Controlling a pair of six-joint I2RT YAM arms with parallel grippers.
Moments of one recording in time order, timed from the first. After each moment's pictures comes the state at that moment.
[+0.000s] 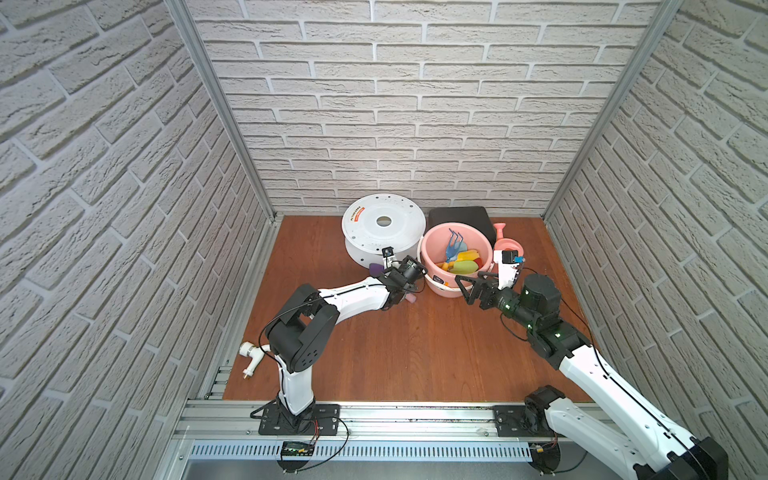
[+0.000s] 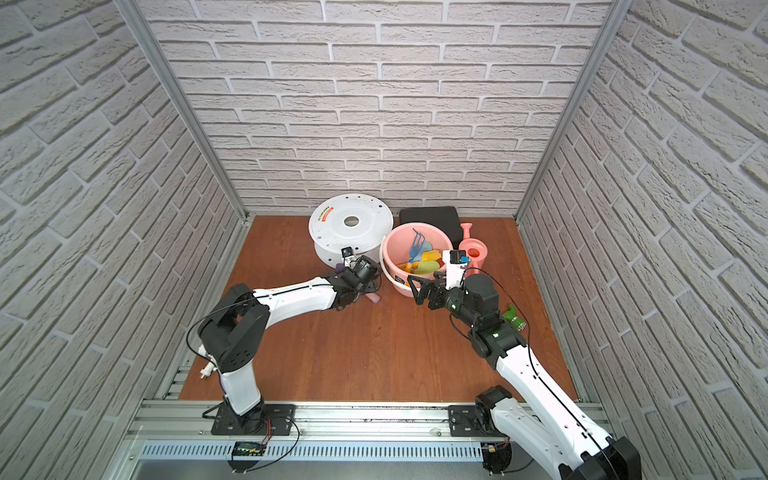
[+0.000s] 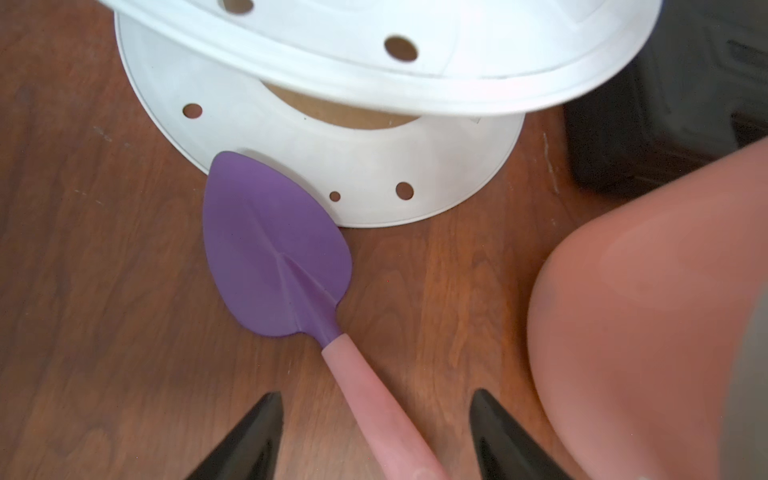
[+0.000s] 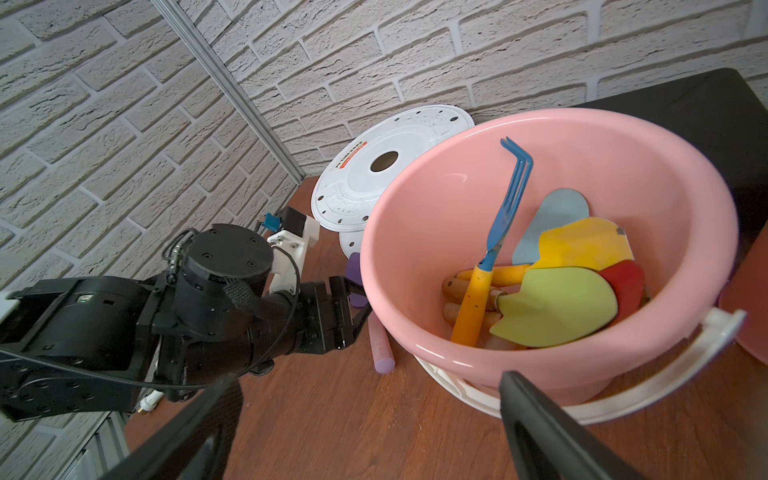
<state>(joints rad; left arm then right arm) -0.68 1.86 1.19 -0.30 -0.43 -0.89 0.34 0.85 0.62 -0.06 -0.23 0.47</state>
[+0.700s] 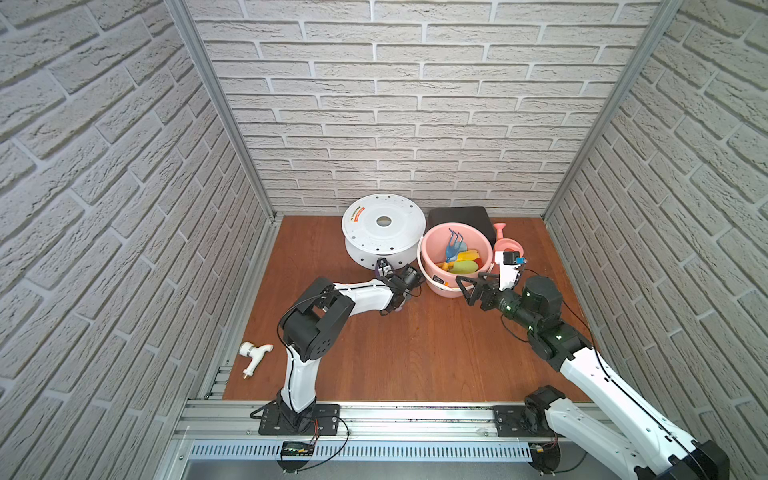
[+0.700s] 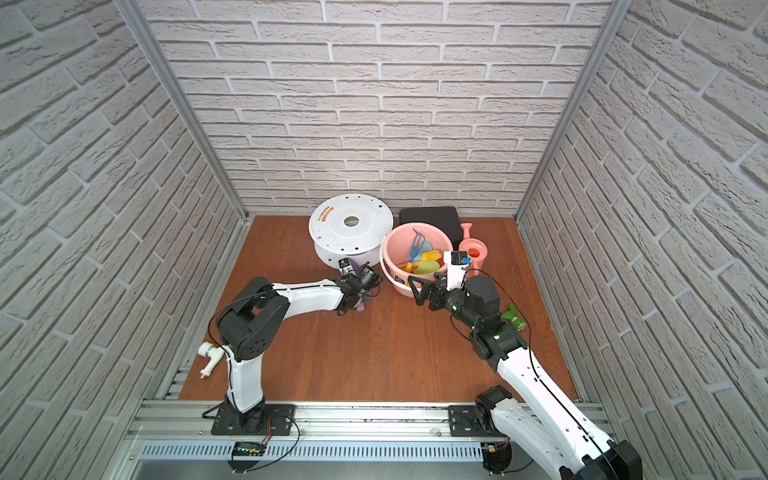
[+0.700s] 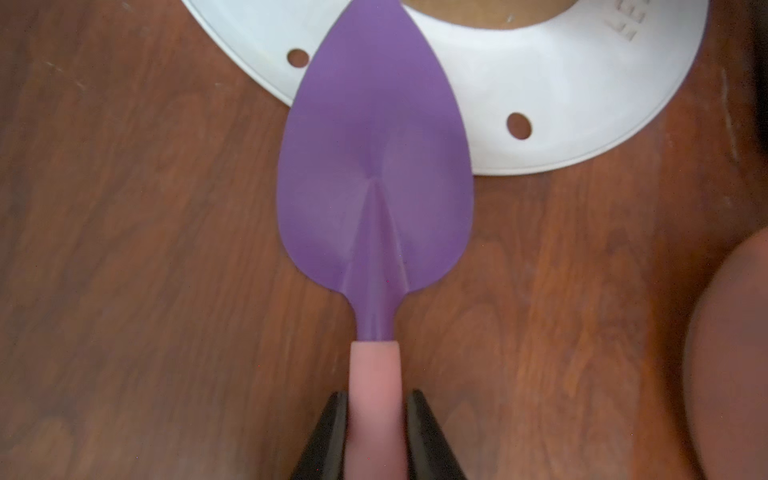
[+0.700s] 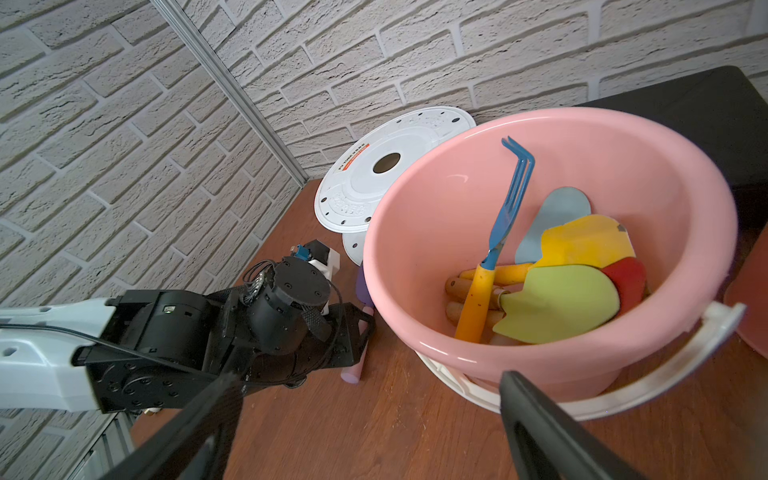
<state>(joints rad) -0.65 1.95 1.16 -0.32 -0.43 -1.00 0.34 0.84 0.61 -0.05 -0.23 0.48</state>
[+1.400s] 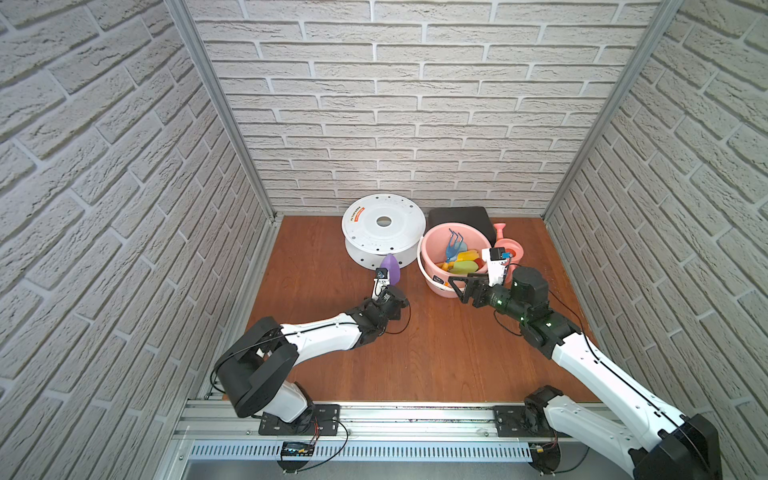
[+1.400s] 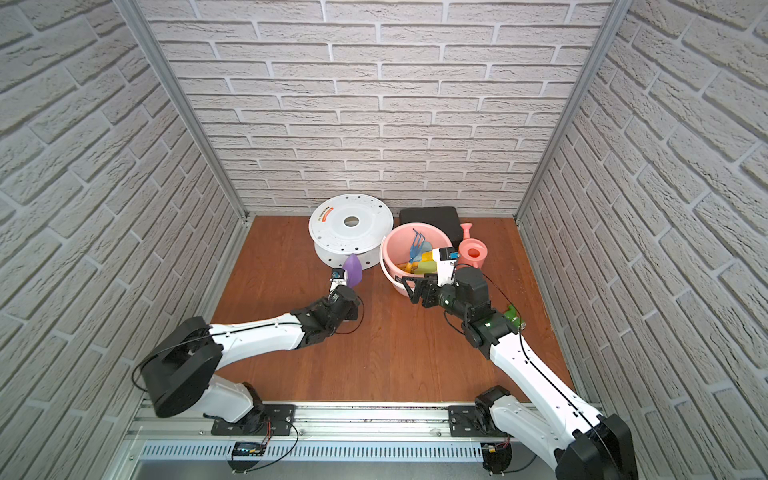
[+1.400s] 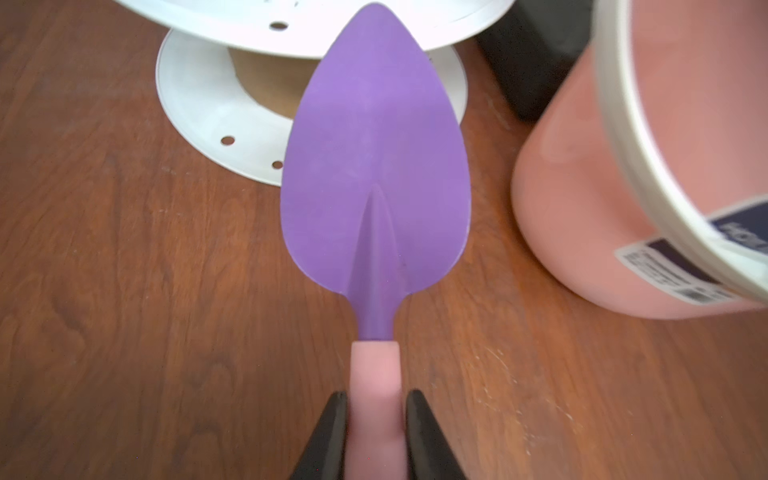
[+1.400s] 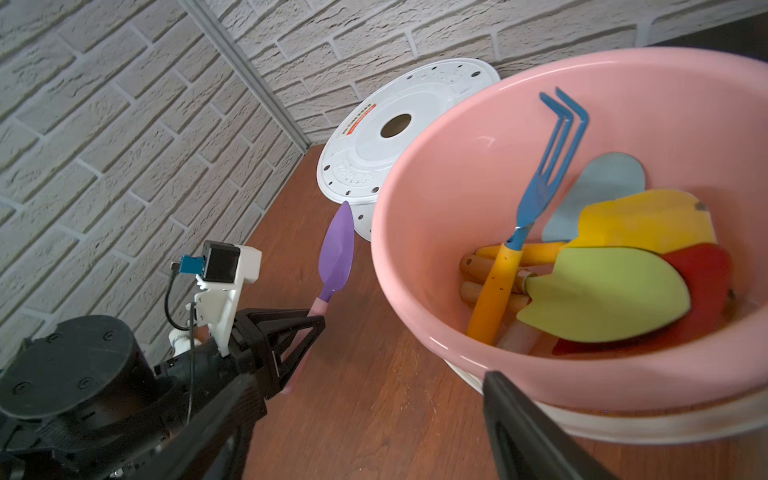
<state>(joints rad) -0.75 1.45 0.68 0.05 -0.46 -0.56 0.38 0.98 0.70 -0.09 -0.29 0.48</state>
